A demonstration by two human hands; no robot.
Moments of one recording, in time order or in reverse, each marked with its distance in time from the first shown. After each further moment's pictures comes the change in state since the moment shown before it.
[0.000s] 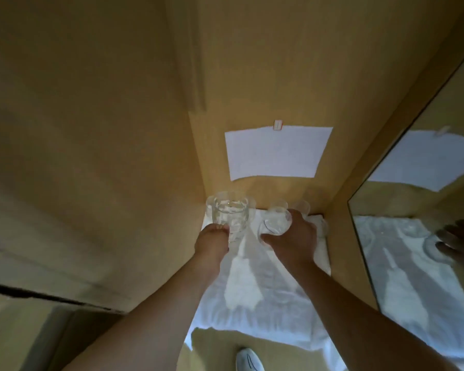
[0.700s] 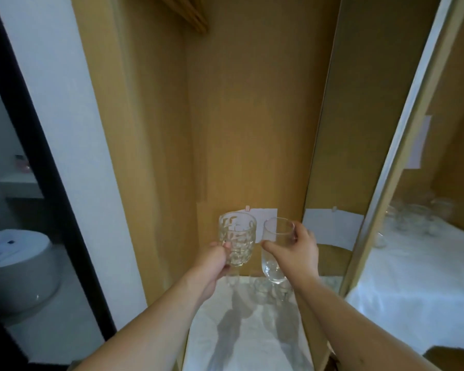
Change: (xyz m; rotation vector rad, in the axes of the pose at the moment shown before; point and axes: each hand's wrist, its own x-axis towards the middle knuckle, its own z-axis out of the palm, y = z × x) left_hand -0.301 0.062 -0.096 -0.067 -0.263 0.379; right_hand -0.228 -0.116 -0.242 0.407 0.247 -0.196
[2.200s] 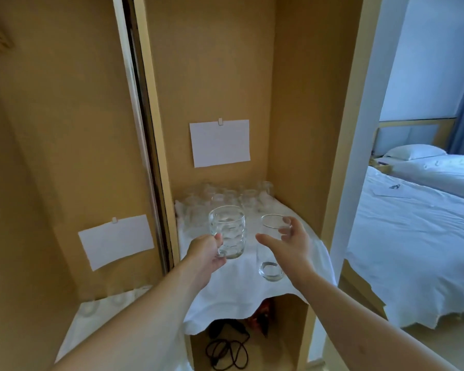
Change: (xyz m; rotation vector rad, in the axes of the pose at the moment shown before) left_hand -0.174 -0.047 0.405 -0.045 -0.244 -0.112; right_hand -0.008 0.151 -0.432 0.140 0.243 0.167
